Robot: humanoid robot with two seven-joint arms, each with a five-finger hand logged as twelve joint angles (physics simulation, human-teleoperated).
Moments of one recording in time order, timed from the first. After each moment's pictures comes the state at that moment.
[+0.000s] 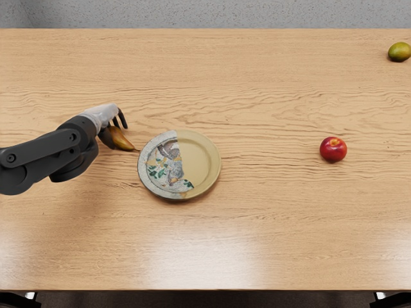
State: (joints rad) left arm -1.04 0.43 -0.15 -1.14 1.25 0.11 0.61; right arm -0.08 0.00 0.09 0.22 -0.15 -0.04 0.10
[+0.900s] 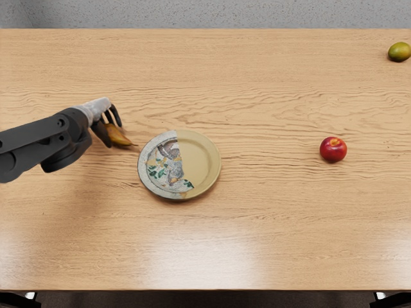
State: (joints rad) left arm -1.08 0.48 -0.15 -1.14 1.12 0.11 0.61; right arm -0.08 0.00 0.09 0.22 -0.15 -0.04 0.10
